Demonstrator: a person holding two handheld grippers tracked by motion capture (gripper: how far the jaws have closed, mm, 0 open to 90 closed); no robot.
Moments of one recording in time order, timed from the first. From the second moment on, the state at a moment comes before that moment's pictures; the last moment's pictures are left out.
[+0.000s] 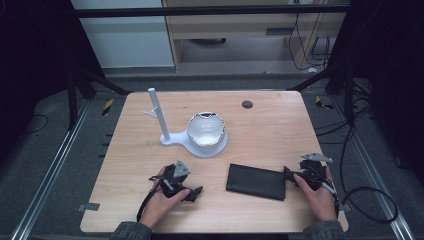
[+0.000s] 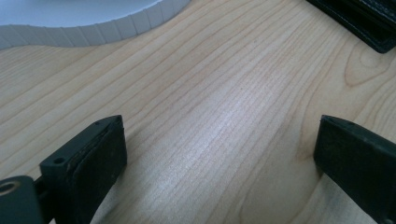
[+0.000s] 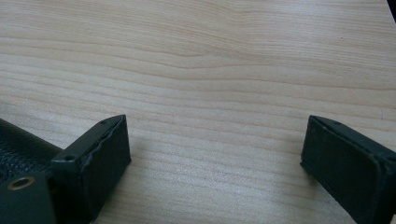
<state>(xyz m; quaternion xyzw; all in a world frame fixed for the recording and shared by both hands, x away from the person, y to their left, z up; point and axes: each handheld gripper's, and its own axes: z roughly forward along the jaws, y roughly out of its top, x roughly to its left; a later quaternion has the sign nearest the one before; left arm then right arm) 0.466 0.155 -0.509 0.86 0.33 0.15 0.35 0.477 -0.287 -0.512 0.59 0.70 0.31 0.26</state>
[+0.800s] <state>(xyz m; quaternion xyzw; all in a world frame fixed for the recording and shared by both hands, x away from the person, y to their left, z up) 0.472 0.211 -0.446 0.88 0.38 0.15 0.23 0.474 -0.287 -0.512 0.59 0.70 0.31 0.26</state>
